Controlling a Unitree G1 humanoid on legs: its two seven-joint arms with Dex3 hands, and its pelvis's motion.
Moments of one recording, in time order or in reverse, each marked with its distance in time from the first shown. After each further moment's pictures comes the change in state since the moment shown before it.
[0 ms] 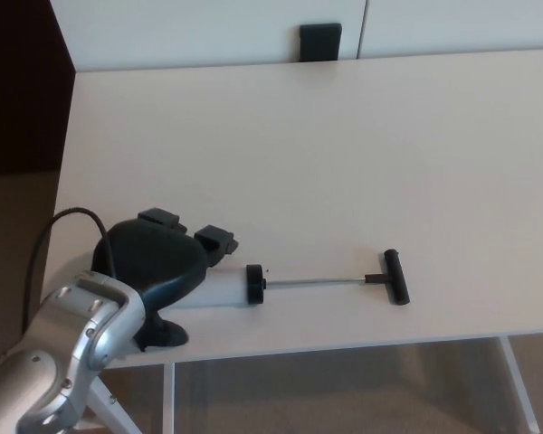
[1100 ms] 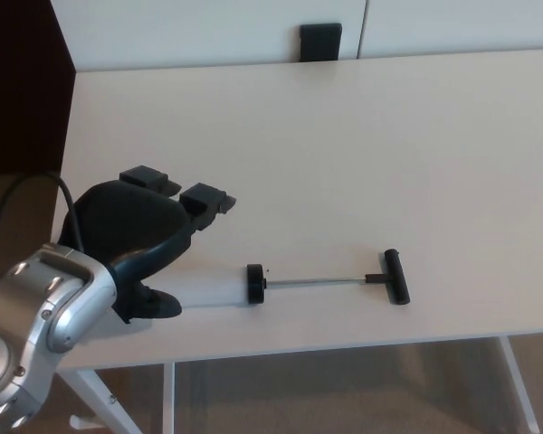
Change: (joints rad) left_arm -0.008 0.133 0.053 -0.177 -0.113 0.010 0.023; right_arm 0.004 0.000 -0.007 0.016 0.008 -0.017 0.000
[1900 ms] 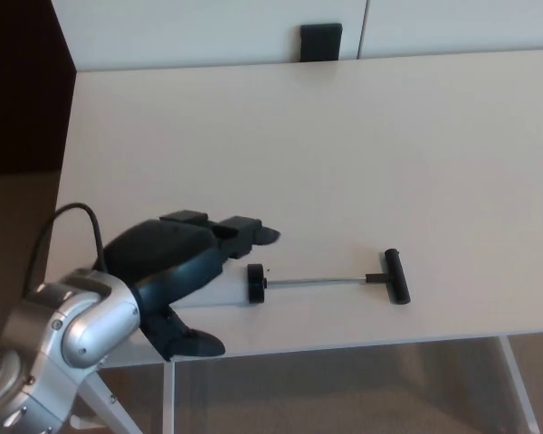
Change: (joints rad) left_arm 0.035 -0.054 -0.008 -0.045 -0.263 0.027 -0.055; right_arm 0.014 0.032 -0.006 -0.006 0.010 -0.016 -0.002
